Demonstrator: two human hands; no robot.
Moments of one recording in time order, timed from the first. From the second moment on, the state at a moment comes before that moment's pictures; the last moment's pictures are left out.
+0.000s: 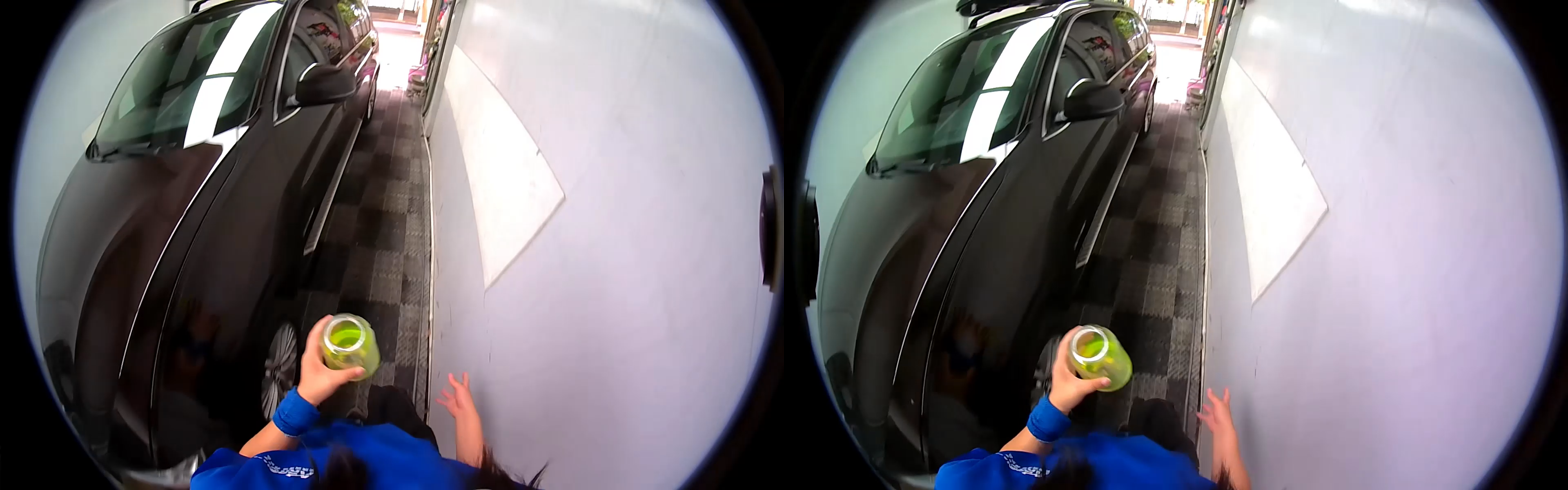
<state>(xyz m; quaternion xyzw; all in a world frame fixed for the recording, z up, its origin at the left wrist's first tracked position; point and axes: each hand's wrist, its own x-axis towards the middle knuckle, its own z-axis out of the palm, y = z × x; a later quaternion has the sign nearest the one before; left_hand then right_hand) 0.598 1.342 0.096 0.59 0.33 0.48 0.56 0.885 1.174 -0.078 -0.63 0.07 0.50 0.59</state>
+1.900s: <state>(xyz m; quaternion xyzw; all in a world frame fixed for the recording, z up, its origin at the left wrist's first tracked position) 1.367 3.027 0.089 0.52 0.43 0.58 0.47 1.691 3.054 -0.005 -0.51 -0.22 0.57 0.60</state>
